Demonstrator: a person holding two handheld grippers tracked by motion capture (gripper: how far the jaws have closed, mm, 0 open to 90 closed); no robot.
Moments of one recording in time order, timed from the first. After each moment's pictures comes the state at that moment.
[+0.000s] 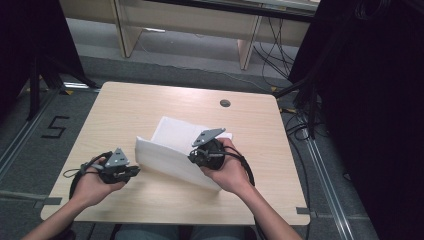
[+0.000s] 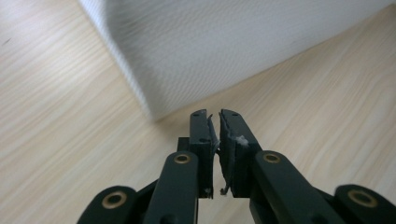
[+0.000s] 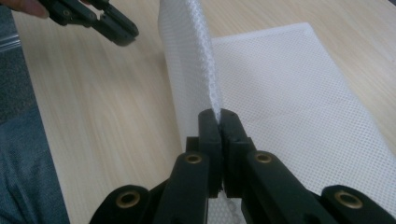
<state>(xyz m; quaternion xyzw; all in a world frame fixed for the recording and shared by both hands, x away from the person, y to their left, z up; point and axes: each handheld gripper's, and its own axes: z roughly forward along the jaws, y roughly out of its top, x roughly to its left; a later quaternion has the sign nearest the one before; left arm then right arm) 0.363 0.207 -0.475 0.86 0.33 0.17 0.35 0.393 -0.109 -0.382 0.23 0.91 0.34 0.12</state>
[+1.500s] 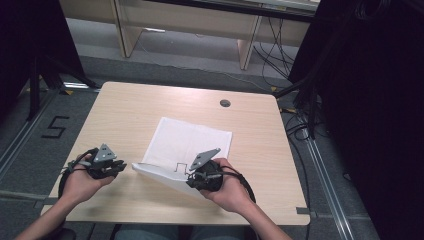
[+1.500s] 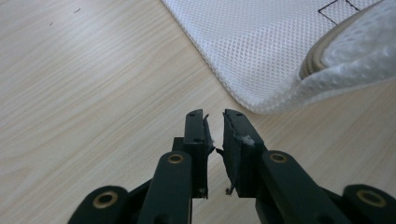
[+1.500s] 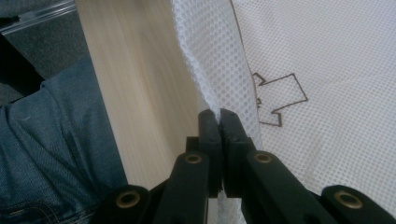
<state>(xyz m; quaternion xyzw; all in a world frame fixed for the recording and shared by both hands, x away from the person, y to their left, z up) 0.375 0.231 -0.481 0.83 0.39 0.20 0.34 0.355 -0.111 -0.413 0.21 0.93 0.30 0.04</state>
